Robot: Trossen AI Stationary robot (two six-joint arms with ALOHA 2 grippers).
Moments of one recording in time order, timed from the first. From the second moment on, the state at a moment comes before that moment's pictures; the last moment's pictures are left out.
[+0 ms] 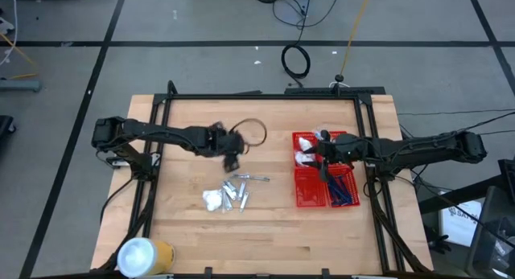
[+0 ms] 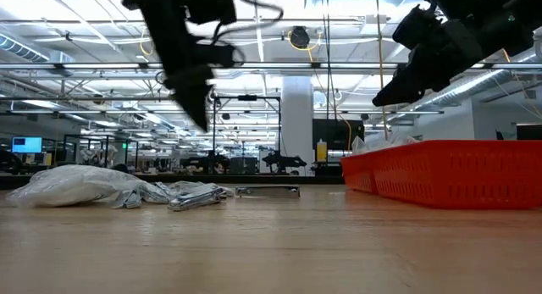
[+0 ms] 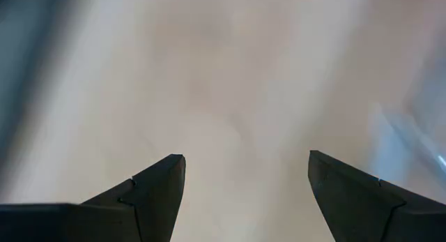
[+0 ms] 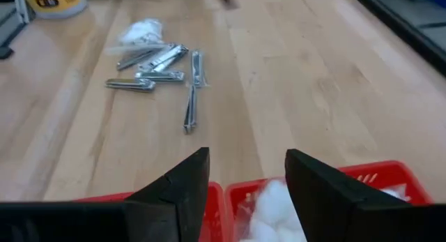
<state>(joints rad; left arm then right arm) 0.06 1.58 1.10 -0.72 -0.33 -0.24 -0.07 0.89 0.41 0.01 0.00 0.06</state>
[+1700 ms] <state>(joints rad) -0.09 1.56 1.23 -0.89 -0.09 0.05 -0.07 0.89 0.41 0.08 0.14 -0.06</state>
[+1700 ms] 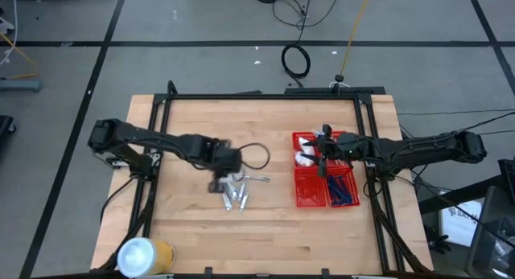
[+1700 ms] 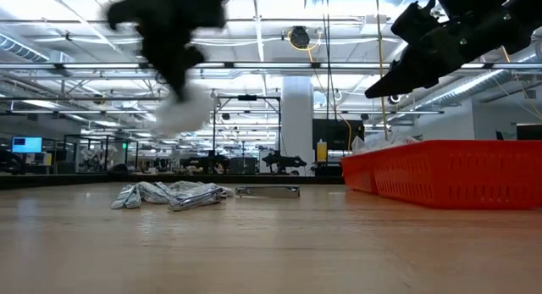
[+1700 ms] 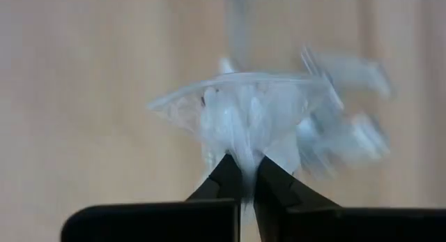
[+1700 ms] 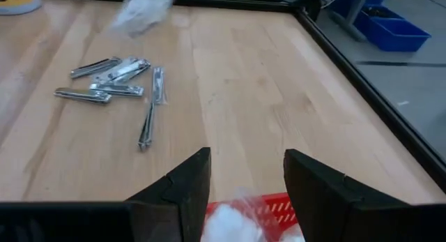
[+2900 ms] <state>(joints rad) 0.06 1.85 1.24 0.12 -0.32 0.80 -0.15 1.25 0.41 0.68 0.15 0.12</state>
